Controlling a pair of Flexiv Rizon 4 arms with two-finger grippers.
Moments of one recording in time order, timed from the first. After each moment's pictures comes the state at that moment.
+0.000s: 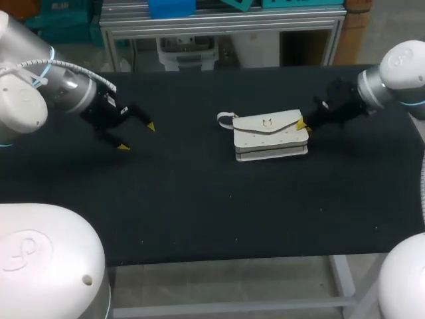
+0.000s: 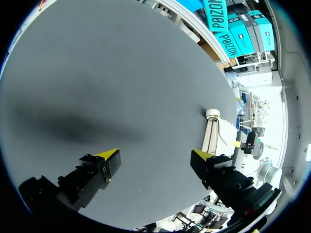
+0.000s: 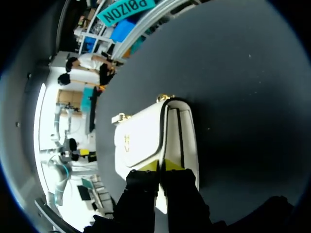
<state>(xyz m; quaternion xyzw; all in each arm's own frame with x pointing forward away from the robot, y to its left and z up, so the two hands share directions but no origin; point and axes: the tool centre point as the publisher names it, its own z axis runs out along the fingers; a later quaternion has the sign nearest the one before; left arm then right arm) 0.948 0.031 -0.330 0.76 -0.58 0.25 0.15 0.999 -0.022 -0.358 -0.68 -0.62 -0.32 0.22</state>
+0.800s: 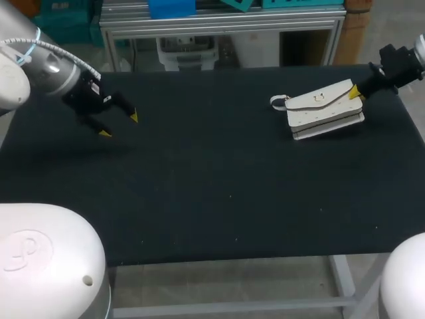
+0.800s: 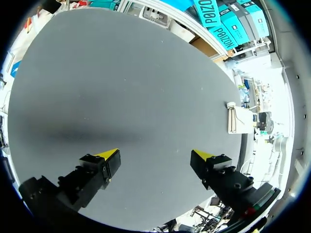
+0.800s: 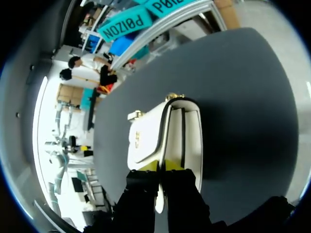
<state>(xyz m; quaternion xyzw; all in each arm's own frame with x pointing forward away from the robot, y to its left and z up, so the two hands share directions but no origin) 0.974 0.077 -0.315 0.73 -0.64 0.23 0.12 1.067 -0.166 -0.319 -0.65 -0.66 -0.31 0.21</state>
